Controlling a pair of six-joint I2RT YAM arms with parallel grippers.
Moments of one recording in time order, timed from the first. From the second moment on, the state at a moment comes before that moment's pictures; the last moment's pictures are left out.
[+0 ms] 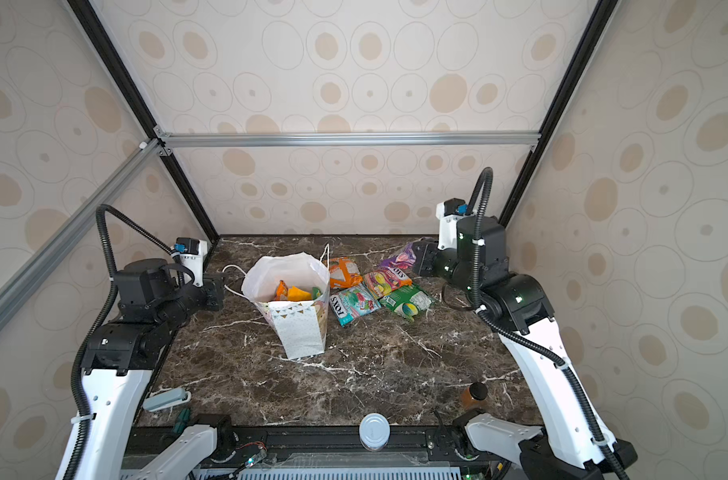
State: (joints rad) left arm -0.05 0.90 1.26 -0.83 0.14 -0.03; right arm 0.45 1.18 1.67 -0.87 -0.05 0.42
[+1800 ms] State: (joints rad) left arm -0.05 0.88 1.25 -0.83 0.15 -0.03; right arm 0.85 1.82 2.54 -0.91 -0.12 0.15
